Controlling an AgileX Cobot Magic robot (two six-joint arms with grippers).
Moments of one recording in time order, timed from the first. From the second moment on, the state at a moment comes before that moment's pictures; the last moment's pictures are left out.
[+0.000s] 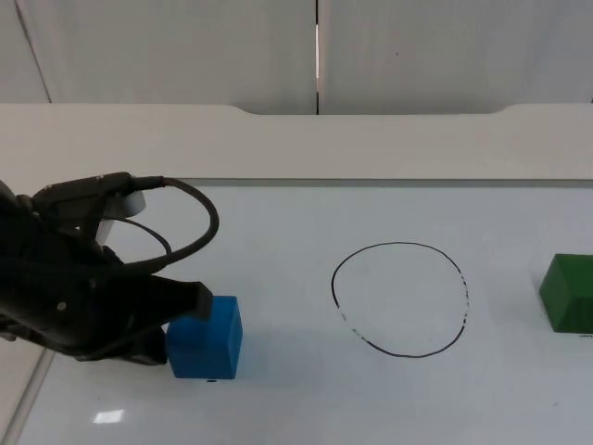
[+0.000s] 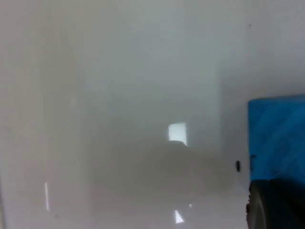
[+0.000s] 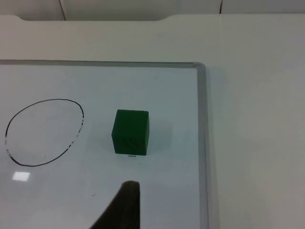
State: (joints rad) right arm 0.04 0.00 -0.52 -0.02 1.08 0.03; left arm -0.34 1.76 -0.60 -1.11 0.23 0.79
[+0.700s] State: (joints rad) right arm 0.04 0.00 -0.52 -0.02 1.08 0.03; left arm -0.39 1.77 -0.60 -1.24 0.18 0.86
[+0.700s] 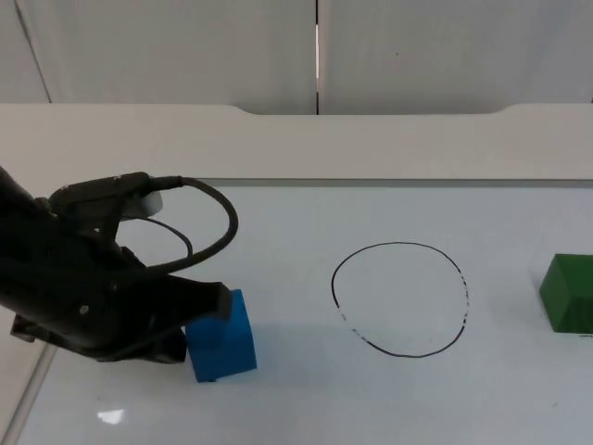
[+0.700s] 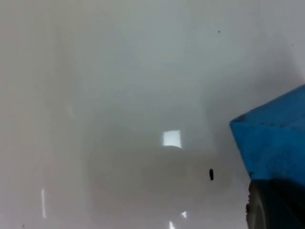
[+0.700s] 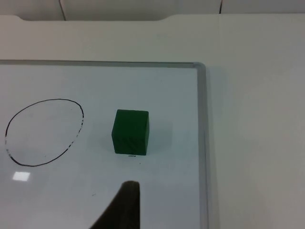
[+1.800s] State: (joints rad) right arm 0.04 0.00 -0.52 -0.02 1.08 0.03; left arm -0.39 1.87 -0.65 -1.63 0.36 1.25
